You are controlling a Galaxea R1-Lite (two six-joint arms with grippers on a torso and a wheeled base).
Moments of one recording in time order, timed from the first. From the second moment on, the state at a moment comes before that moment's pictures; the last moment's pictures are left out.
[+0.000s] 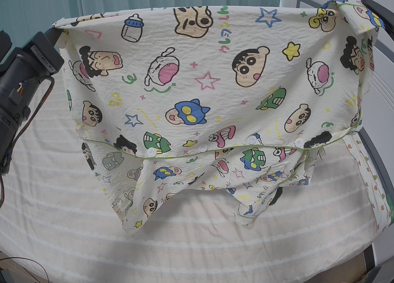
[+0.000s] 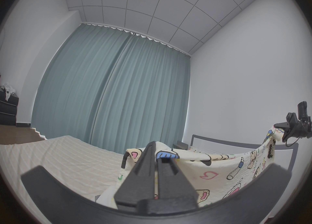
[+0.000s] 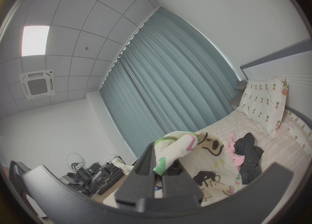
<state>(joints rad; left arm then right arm) -0.58 1.29 -0.72 -1.12 0.38 0.04 0.49 1.14 -1.09 -0.40 0.14 0.49</state>
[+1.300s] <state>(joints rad) -0.56 1.17 -0.62 -1.06 0.38 0.04 0.55 1.09 -1.08 -0.39 0.17 0.53</state>
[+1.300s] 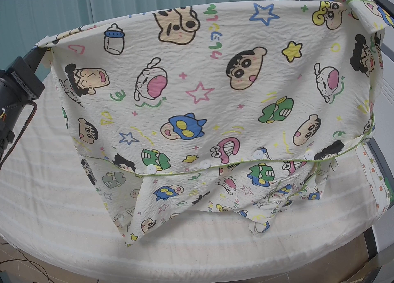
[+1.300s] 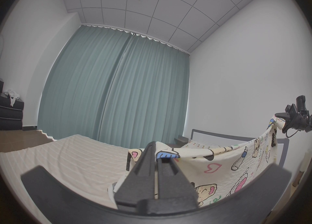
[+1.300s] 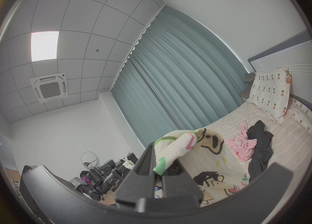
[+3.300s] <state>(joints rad) -0.49 1.12 -0.68 -0.96 0.37 0.04 0.60 1.18 -1.07 -0.40 0.19 0.51</state>
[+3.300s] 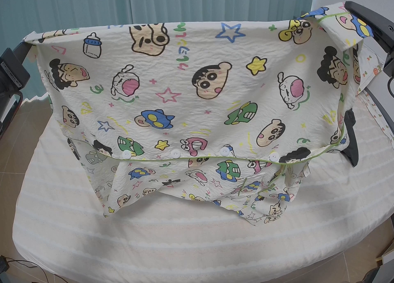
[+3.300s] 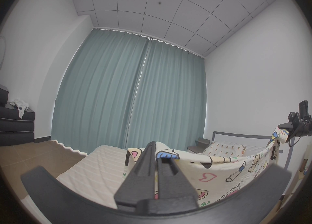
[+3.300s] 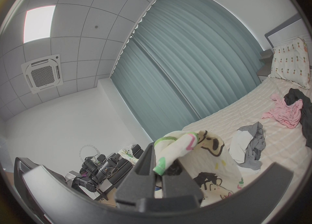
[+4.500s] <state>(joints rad) -0.50 1.00 -0.58 -0.85 0.37 0.04 0.61 1.03 -0.99 -0.40 0.27 0.51</state>
